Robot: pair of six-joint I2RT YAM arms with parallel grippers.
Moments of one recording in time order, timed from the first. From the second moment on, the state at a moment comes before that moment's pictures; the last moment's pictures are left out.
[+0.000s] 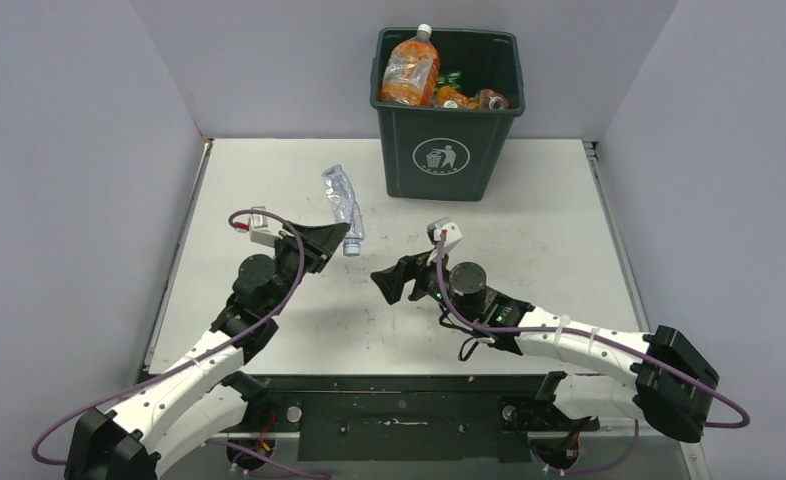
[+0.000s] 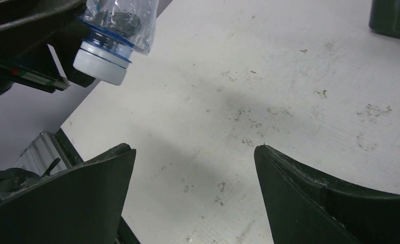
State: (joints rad) left arm -0.55 0.86 0.48 0.40 -0.11 -1.19; right arm 0.95 1.17 0.60 0.41 0.15 0.46
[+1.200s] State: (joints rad) left arm -0.66 0.70 0.45 0.28 -0.24 -1.08; right arm 0.99 1.44 0.77 0.70 0.03 0.69
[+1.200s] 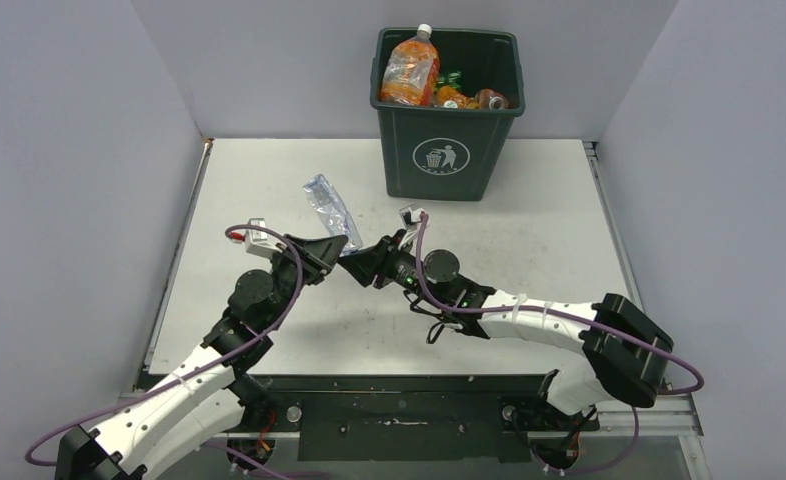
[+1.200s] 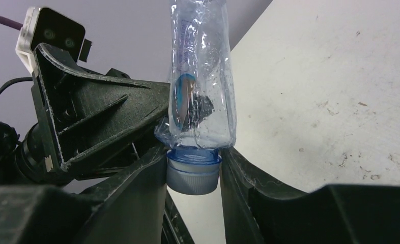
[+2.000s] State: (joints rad) left arm -0.67 0.46 0.70 -0.02 -0.71 -0.48; right arm 0.56 1.19 1.38 -0.07 0.42 0.33
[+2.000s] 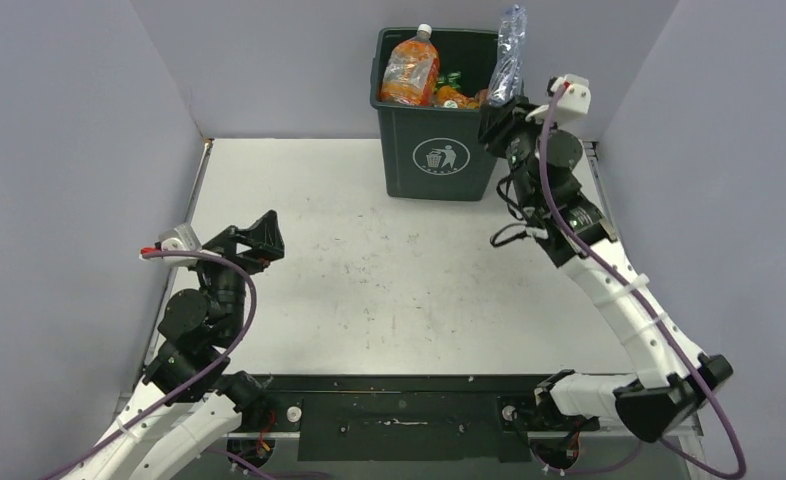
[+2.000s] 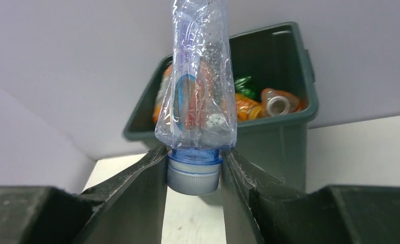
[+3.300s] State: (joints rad) left arm -0.67 0.42 0.57 -0.06 -0.78 -0.26; right arm 0.54 1.29 1.50 -0.09 0.34 0.38
